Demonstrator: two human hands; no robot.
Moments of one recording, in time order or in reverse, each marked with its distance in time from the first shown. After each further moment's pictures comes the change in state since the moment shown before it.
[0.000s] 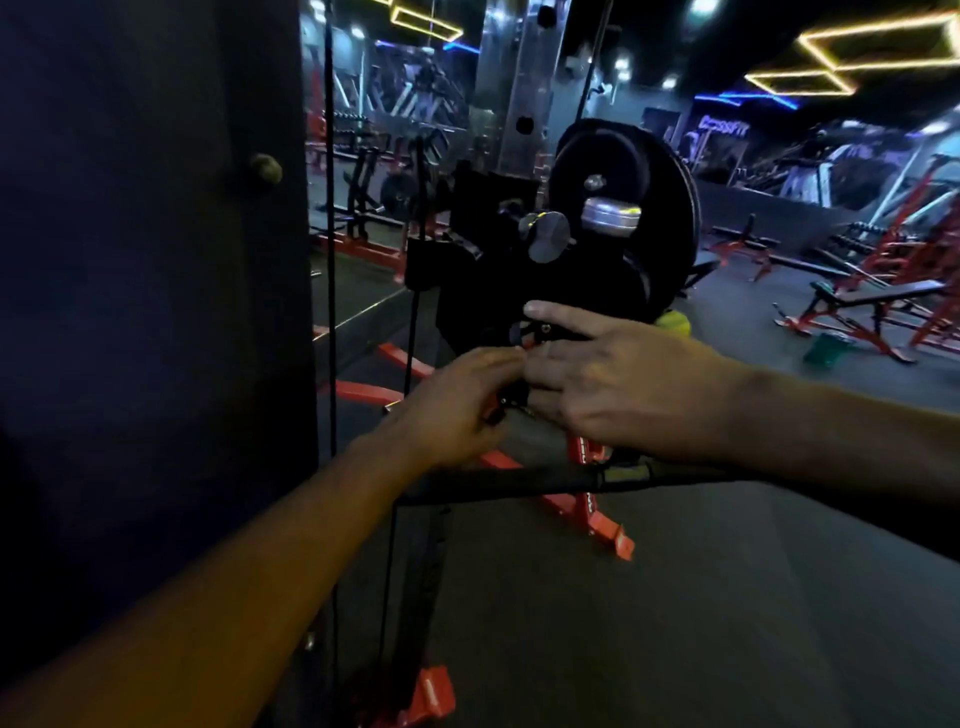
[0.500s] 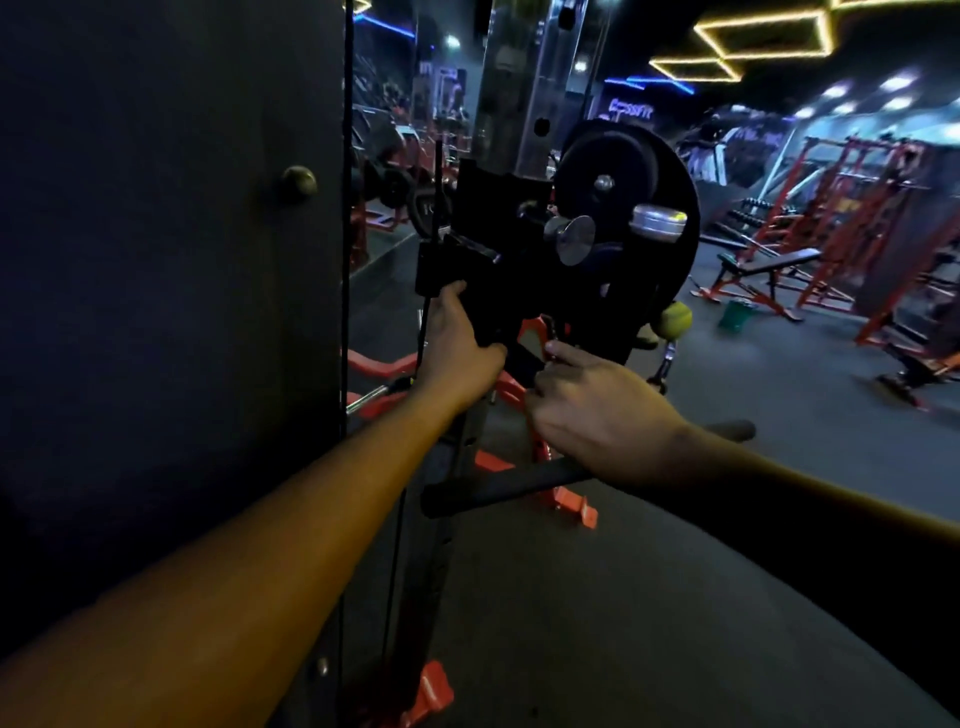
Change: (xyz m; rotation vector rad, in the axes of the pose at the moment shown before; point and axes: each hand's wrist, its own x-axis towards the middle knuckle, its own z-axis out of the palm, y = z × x) left_hand 0.035 -0.036 -0.019 -0.472 0.181 -0.555; right_hand 0.065 -0.049 0.003 0.070 -0.228 0.437
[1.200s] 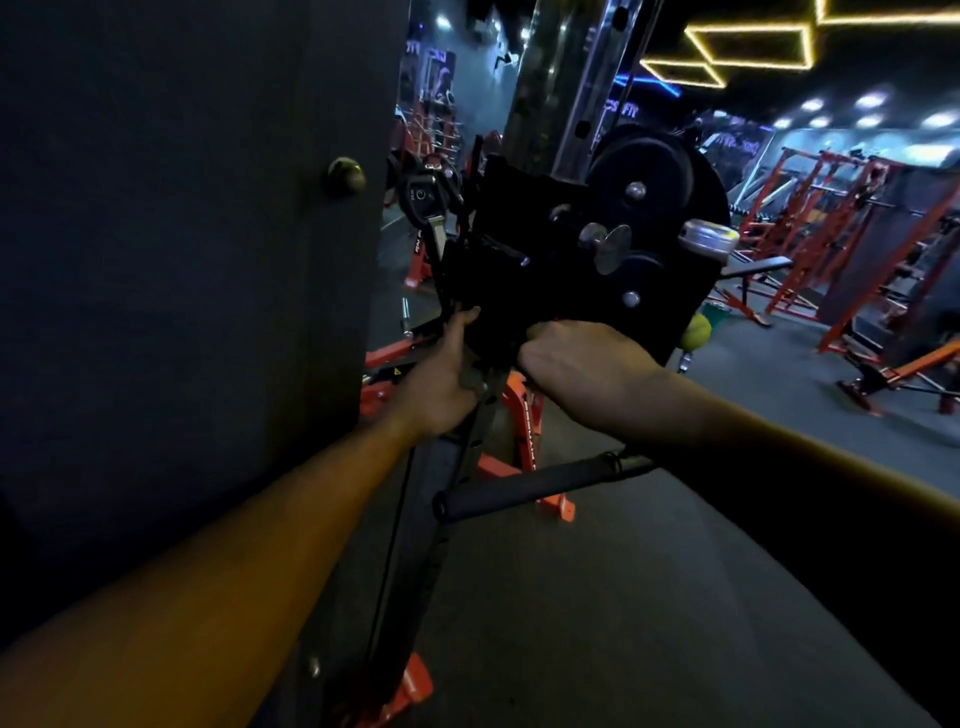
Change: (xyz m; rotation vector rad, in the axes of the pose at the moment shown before) left_hand -0.003 -0.051 -0.029 0.066 -0.303 0.093; right_hand 0.066 0.015 -0.014 0.149 -0.222 0.222
